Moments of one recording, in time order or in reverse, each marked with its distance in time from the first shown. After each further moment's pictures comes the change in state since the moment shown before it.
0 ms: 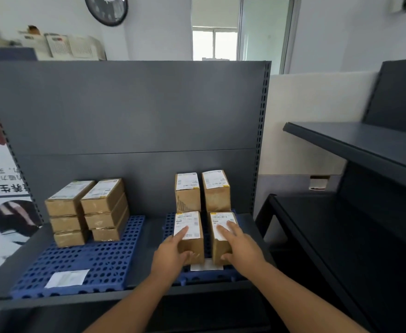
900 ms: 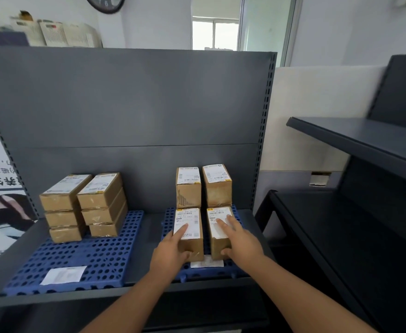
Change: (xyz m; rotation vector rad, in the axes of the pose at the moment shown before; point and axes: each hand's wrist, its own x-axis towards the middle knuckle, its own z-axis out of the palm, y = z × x) left_hand 0.005 -0.008 0.002 0.119 -0.058 0.034; right_hand 0.015 0.000 0.005 -0.115 0.001 0.001
